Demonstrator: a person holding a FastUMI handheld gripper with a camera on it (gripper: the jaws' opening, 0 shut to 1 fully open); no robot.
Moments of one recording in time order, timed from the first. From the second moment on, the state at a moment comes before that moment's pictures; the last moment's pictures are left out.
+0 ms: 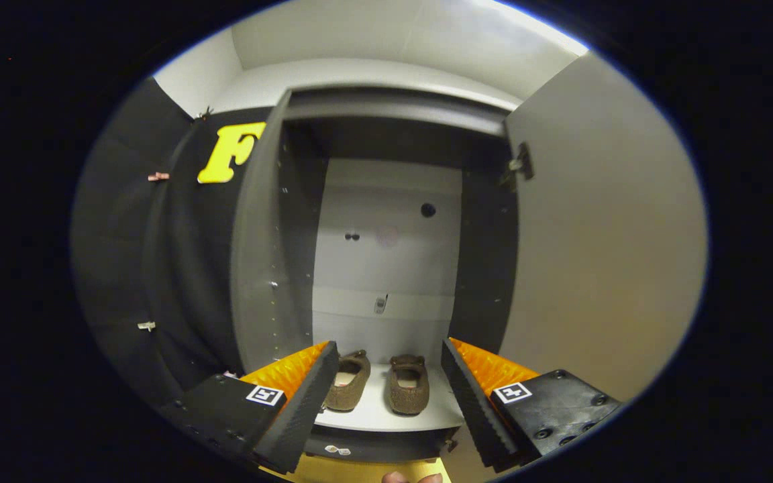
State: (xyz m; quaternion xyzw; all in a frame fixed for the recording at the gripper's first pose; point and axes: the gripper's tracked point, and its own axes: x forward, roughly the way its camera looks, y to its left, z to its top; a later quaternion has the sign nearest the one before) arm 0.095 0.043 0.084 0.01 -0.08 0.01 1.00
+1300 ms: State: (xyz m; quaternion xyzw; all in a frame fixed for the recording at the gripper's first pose) arm -0.133 -0.231 0.010 0.07 -0.02 -0.11 0.99
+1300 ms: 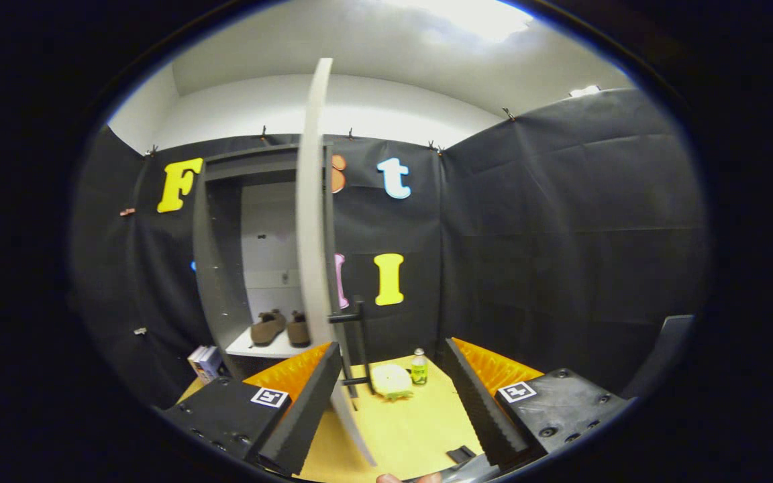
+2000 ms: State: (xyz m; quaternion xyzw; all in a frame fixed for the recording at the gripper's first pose) arm -0.080 -0.220 -0.001 0.09 0.00 -0.11 0.99
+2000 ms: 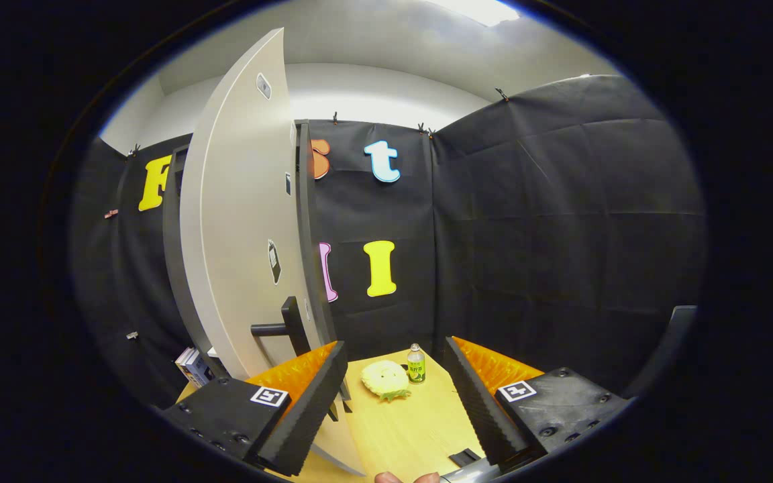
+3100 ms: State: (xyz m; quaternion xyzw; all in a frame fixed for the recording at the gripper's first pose) arm 0.014 0.074 0.035 0.06 -0.03 0.05 1.00
